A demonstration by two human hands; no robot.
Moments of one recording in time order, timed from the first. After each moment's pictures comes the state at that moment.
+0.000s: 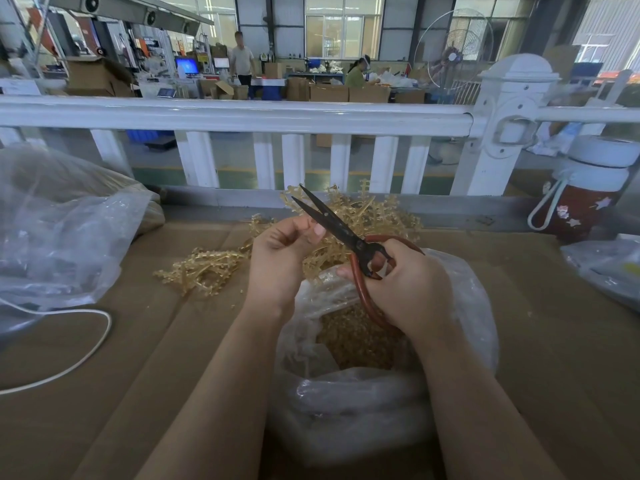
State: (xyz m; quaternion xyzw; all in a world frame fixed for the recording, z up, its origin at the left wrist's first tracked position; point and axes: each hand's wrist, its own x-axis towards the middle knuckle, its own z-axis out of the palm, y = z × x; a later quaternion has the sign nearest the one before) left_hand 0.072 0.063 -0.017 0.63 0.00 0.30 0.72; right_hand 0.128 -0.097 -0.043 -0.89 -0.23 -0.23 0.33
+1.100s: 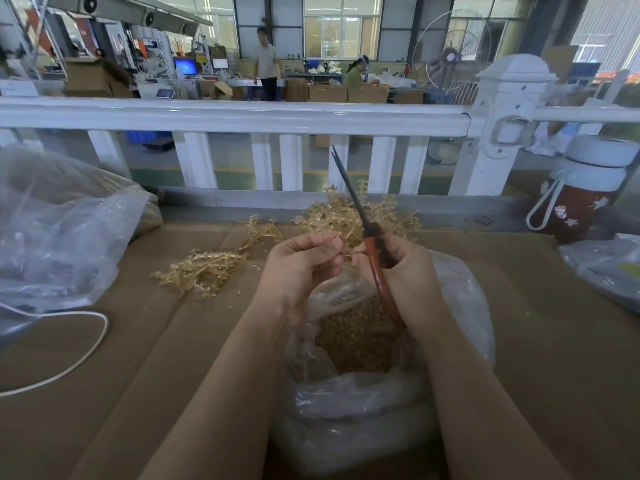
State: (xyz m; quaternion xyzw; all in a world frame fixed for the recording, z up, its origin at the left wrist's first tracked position) left_hand 0.076 0.053 -0.018 0.53 0.07 0.12 0.83; right_hand 0.132 -0.094 -0.038 -0.74 -0.25 -0.07 0.62
